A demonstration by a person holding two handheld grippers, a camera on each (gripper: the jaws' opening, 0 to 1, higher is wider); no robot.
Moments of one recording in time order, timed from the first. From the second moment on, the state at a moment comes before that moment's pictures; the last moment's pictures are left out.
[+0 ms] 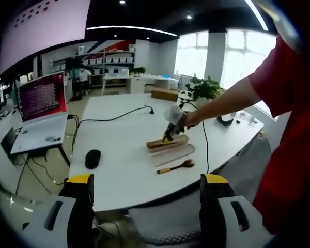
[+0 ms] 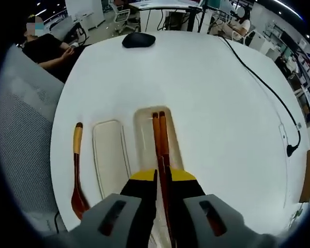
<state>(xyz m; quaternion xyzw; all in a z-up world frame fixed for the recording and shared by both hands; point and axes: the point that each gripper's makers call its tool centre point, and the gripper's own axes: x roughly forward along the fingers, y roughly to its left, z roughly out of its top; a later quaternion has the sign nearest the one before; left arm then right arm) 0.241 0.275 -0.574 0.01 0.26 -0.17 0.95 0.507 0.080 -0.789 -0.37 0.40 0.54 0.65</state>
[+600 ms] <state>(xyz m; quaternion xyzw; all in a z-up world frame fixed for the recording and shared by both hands) 0.251 0.262 -0.574 0.02 0.25 -0.20 0.95 0.494 0.081 -0.741 -0.38 0.33 0.53 0.68</state>
